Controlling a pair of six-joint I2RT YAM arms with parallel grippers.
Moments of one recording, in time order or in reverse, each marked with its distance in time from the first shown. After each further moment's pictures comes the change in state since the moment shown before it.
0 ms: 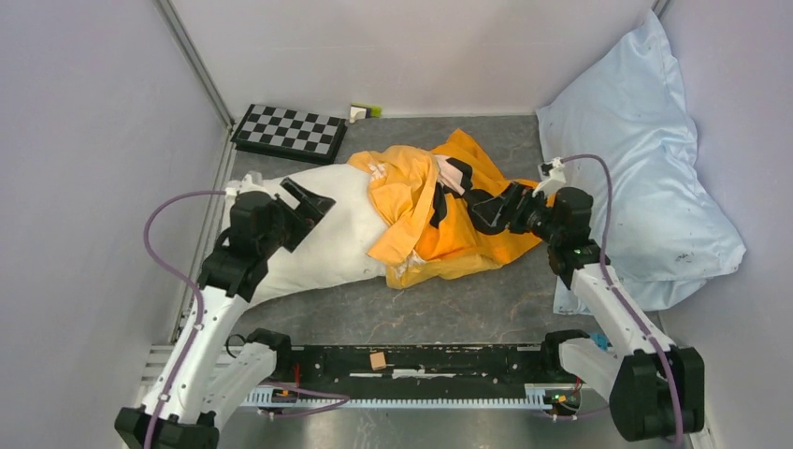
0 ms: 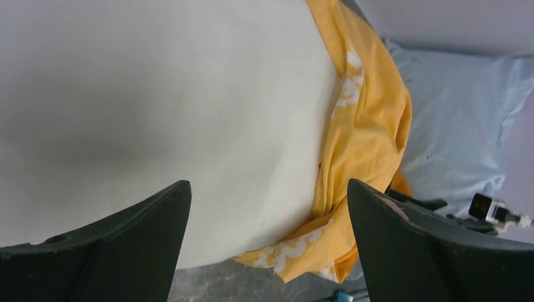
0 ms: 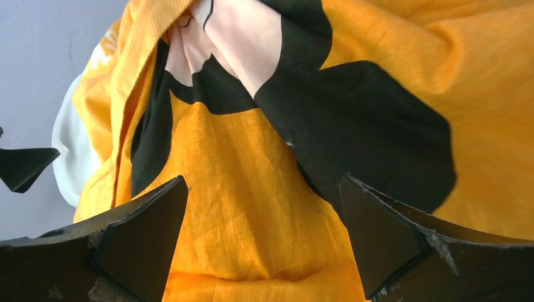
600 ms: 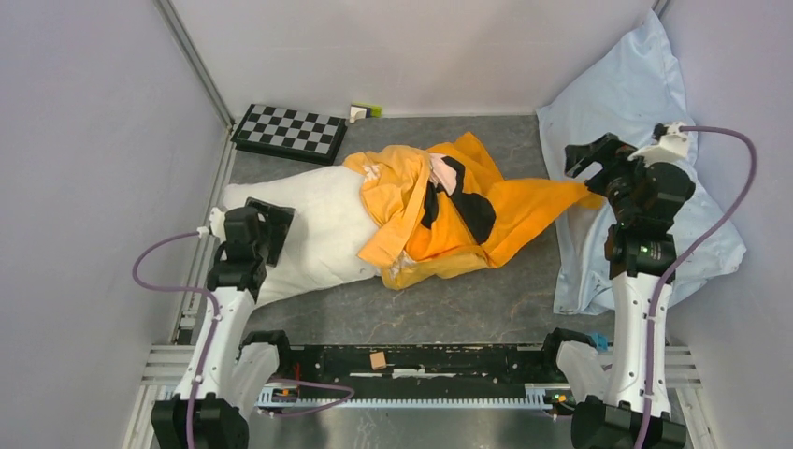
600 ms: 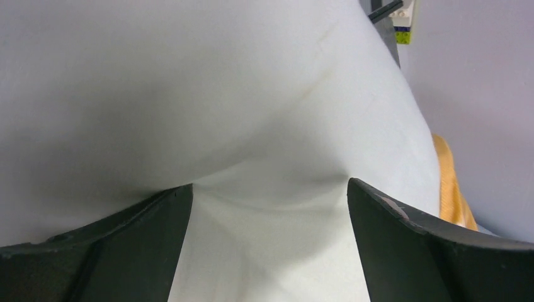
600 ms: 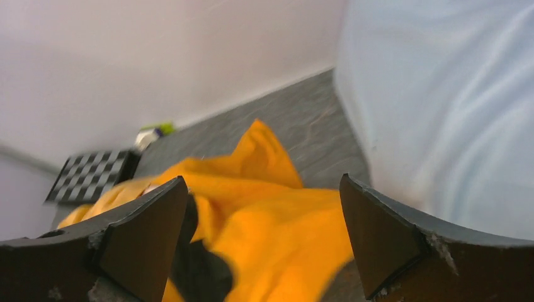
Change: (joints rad) left arm 0.253 0.079 -0.269 0.194 -0.153 -0.157; right arm -0.360 -0.097 0.484 -0.362 0.322 -0.143
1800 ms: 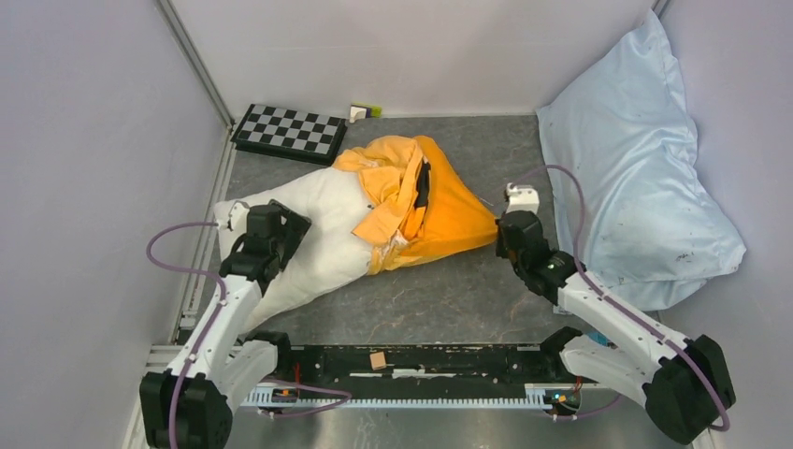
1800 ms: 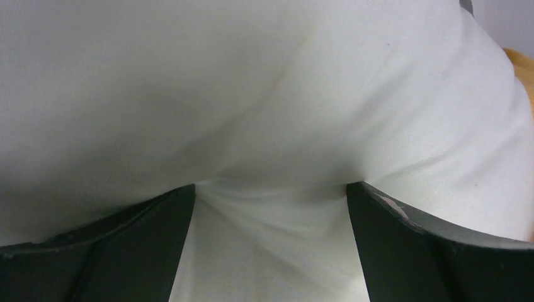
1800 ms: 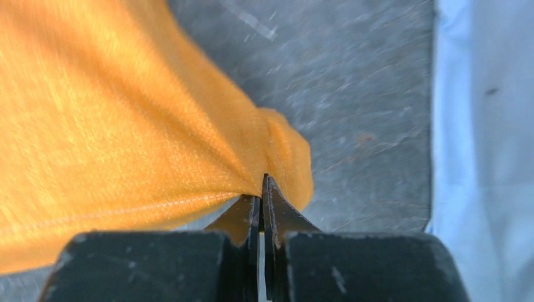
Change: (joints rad) left arm -0.159 0.056 0.036 -0.106 -0.117 0.082; right arm 0.863 0.119 -0.499 0.035 0.617 -0.114
